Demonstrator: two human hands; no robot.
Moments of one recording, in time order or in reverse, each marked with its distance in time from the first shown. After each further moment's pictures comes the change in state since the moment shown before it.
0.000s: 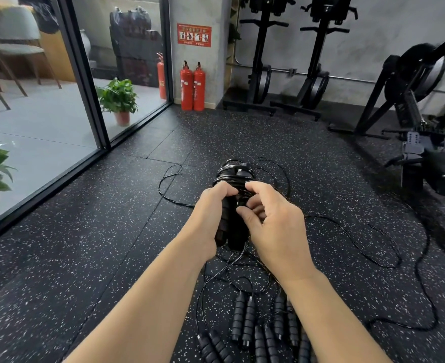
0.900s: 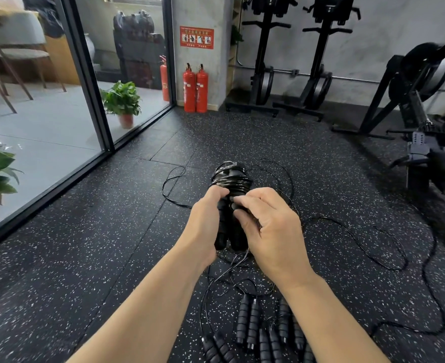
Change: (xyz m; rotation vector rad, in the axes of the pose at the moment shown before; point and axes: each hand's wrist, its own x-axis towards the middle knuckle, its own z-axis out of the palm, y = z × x) left_hand -0.002 -0.003 -0.005 -0.097 0.100 0.060; right_hand -0.001 0.000 0.011 -0.002 0.042 -0.237
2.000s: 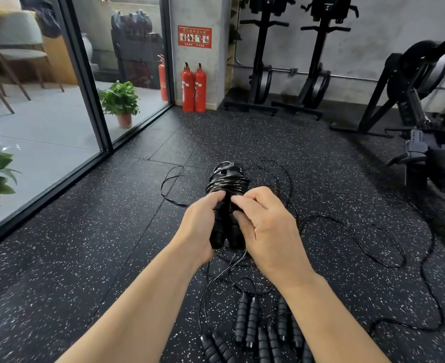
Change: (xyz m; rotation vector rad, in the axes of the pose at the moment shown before) left_hand -0.008 0.003 0.002 -0.042 0.020 -0.051; right_hand -0.002 0.002 -0.004 -0.110 -0.090 -0.019
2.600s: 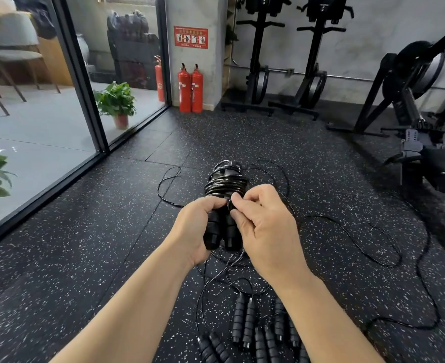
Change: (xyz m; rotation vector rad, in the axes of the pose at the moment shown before) left_hand 0.003 -0.001 -0.001 -0.025 -0.079 -0.027; right_hand 0.000 -0.003 -0.007 0.065 0.051 0.071
